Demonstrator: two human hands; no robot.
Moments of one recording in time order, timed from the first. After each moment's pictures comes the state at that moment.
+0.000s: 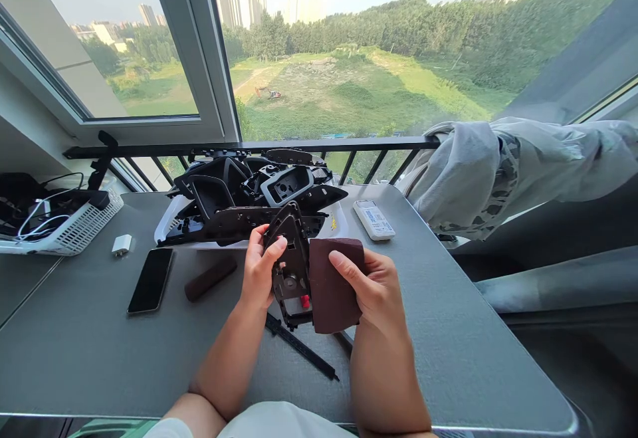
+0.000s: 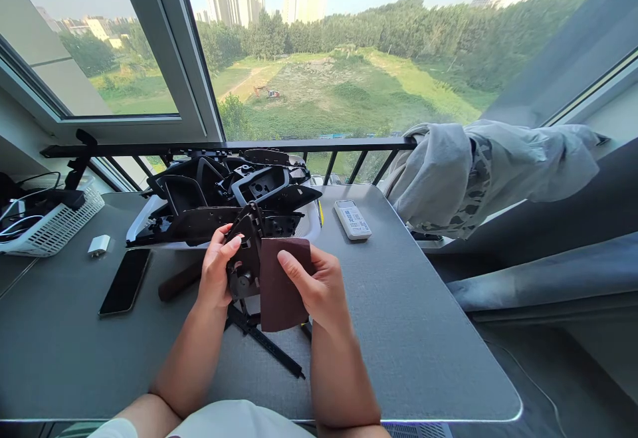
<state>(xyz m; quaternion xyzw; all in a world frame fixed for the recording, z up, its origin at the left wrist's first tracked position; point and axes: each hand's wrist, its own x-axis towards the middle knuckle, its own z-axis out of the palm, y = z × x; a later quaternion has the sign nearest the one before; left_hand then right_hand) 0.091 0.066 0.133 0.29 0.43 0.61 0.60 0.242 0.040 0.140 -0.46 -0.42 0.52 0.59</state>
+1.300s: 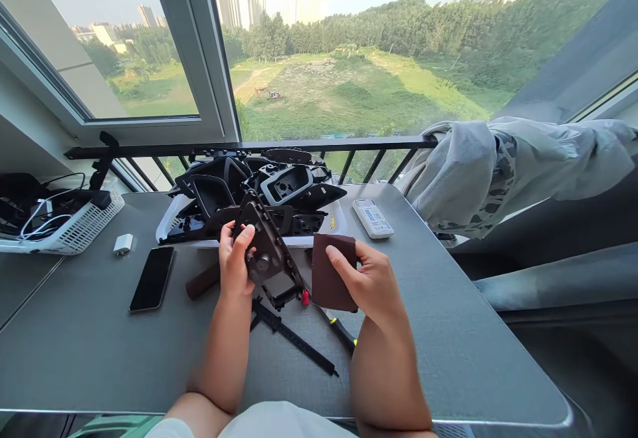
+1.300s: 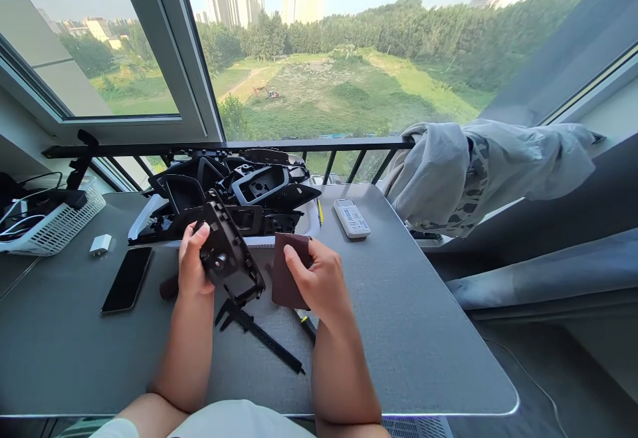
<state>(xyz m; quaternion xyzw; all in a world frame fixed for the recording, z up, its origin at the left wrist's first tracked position) 0.066 0.078 0.133 0.23 0.45 0.70 0.49 0.250 0.047 0.138 -0.59 -0.57 0.30 0.48</state>
